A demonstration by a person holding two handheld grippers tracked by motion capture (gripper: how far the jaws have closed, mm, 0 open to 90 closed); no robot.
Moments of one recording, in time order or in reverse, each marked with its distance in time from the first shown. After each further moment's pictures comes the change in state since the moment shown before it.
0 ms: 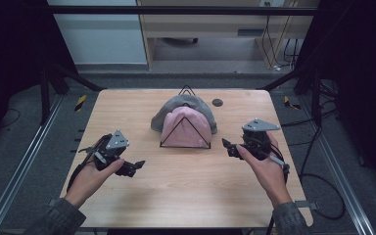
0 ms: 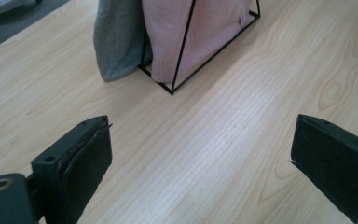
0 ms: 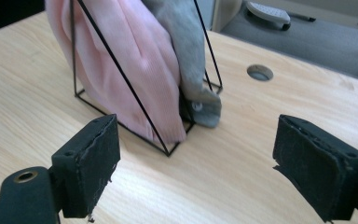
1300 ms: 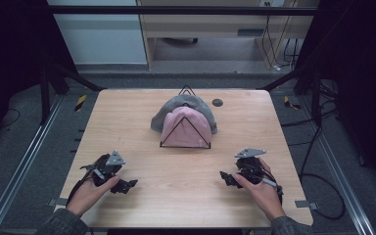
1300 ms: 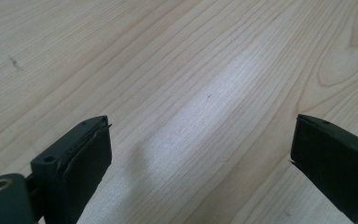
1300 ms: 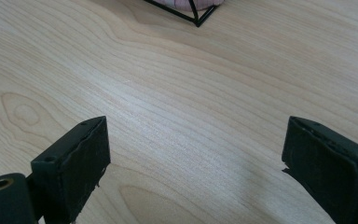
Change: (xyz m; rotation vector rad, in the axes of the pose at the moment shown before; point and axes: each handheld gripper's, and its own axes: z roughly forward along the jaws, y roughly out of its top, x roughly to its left) left arm 0.006 -0.081 0.039 0.145 -0.046 -0.099; right arm 0.009 -0.094 0.037 0.254 0.092 0.038
